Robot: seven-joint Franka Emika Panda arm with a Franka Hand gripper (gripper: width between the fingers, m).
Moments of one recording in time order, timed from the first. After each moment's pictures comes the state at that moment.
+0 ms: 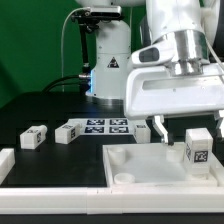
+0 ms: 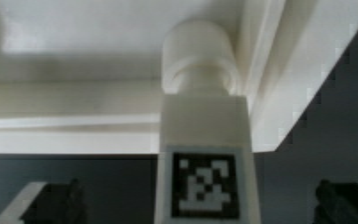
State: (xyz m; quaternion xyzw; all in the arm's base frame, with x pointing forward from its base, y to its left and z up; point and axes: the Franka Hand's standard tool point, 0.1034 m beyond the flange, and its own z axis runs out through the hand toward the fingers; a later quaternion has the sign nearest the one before) arm 0.609 0.105 0.085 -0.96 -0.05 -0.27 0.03
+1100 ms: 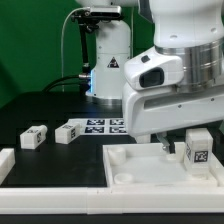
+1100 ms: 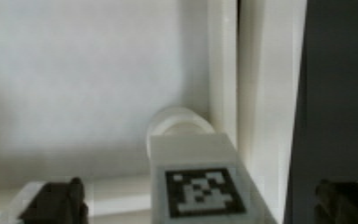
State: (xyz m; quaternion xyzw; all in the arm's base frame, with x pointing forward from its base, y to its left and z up) arm 0.617 0.108 0.073 -0.99 -0.04 0.09 0.09
